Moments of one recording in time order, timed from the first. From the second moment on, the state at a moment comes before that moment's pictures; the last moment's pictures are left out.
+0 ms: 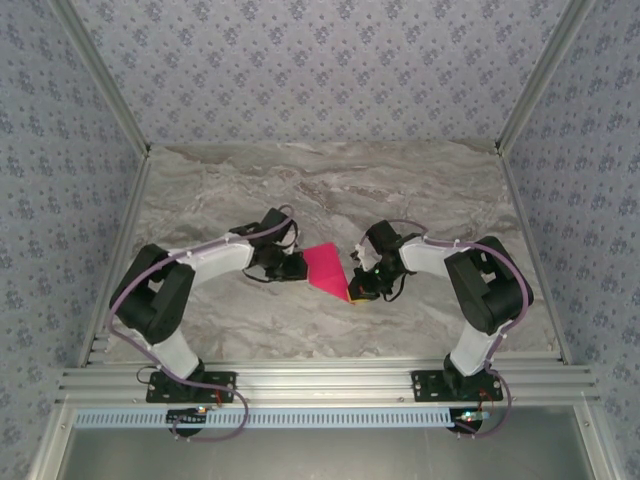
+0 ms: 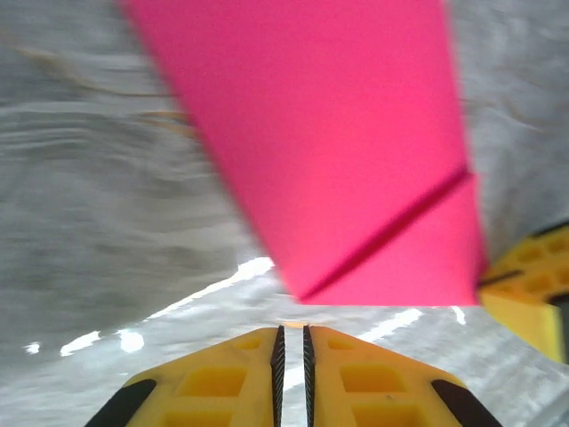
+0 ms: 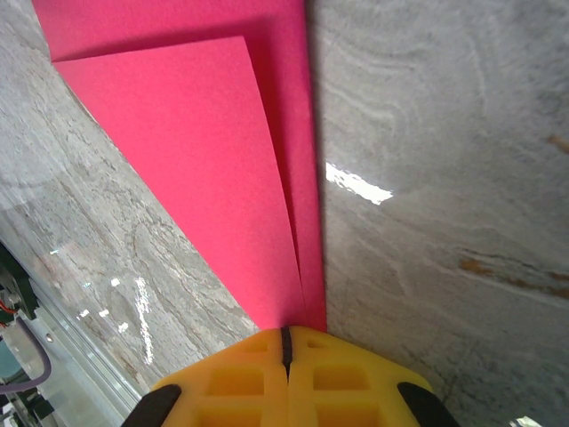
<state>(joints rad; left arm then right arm) -0.65 1.68 0.99 -0.45 0.36 -0.54 0.50 1.74 0.86 -0.52 -0.62 0.30</state>
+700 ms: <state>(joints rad) -0.75 1.90 1.11 -0.37 0.40 -0.57 0.50 1.65 0.86 -0.54 -0.53 0.36</state>
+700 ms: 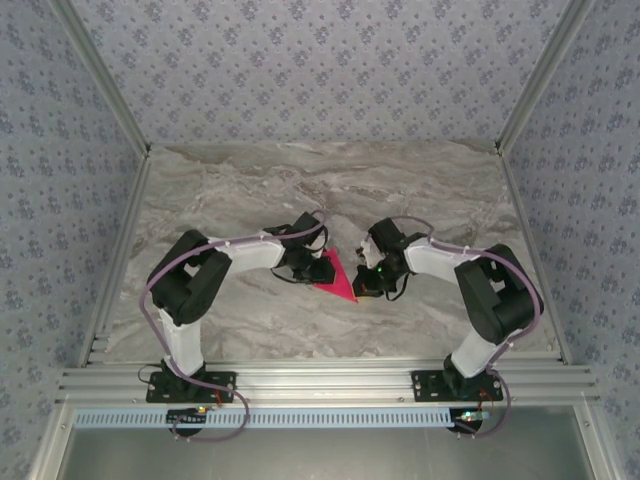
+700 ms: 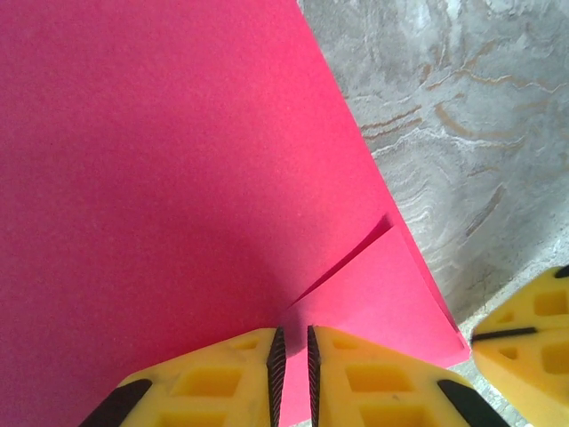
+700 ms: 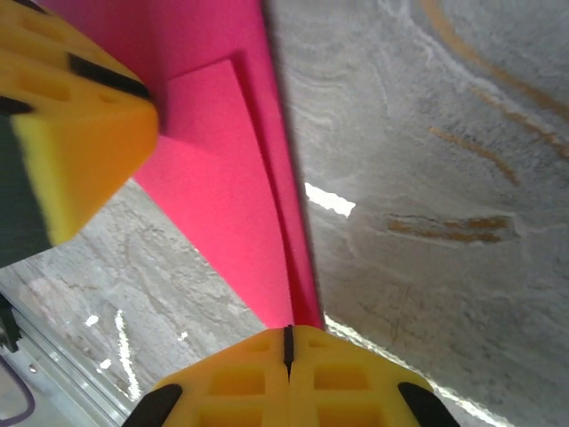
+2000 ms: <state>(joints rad) -0.75 1.89 1.09 -0.35 0.37 -0.56 0.47 1.63 0.76 -0.47 -0.57 0.46</state>
